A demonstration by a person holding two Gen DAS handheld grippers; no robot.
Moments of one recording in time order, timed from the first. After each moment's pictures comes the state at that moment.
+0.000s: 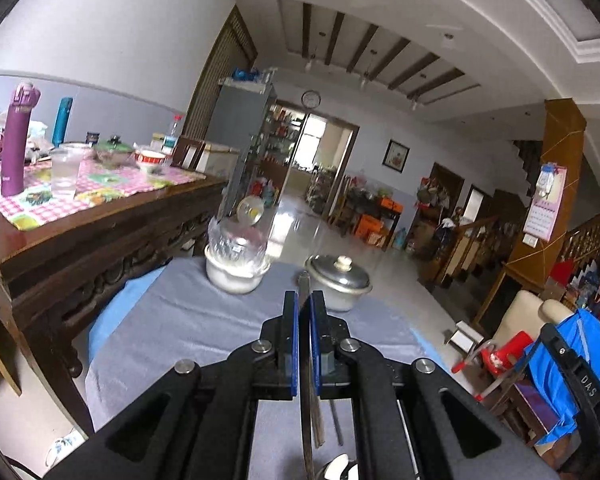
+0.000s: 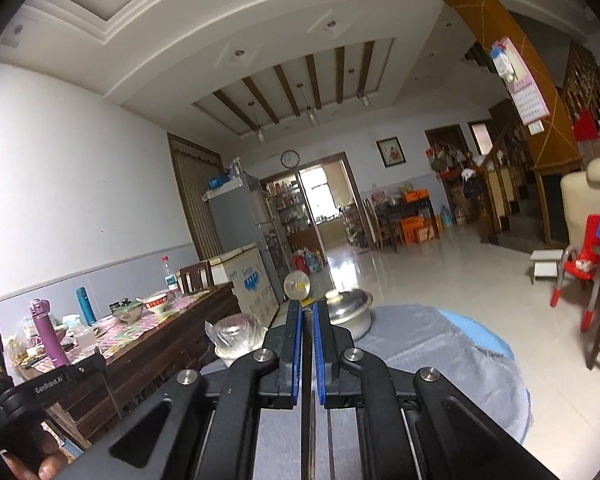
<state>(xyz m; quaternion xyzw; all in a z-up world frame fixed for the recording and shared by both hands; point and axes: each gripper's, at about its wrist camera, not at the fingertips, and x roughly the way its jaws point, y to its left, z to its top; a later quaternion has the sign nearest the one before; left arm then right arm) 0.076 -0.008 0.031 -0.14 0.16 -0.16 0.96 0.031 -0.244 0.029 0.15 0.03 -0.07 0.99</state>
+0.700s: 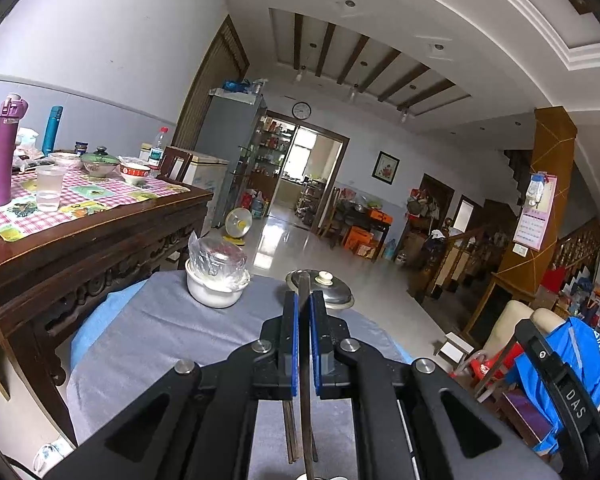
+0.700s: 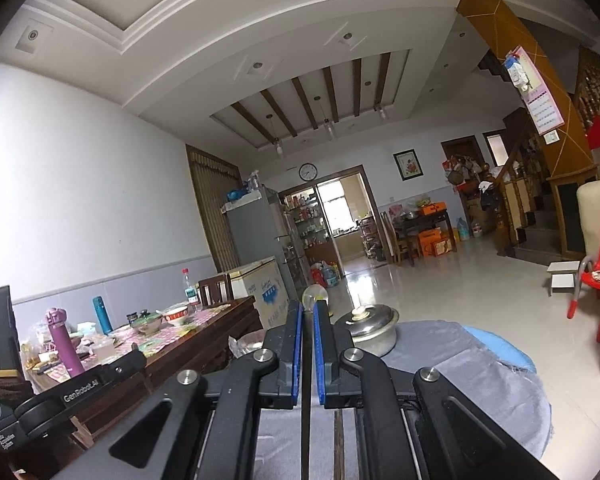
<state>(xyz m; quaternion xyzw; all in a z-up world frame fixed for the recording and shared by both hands) 0.081 -0.034 0.041 -0.15 0.14 -0.16 0.96 0.048 -0.215 0.042 0.15 0.01 -0.04 0.99</state>
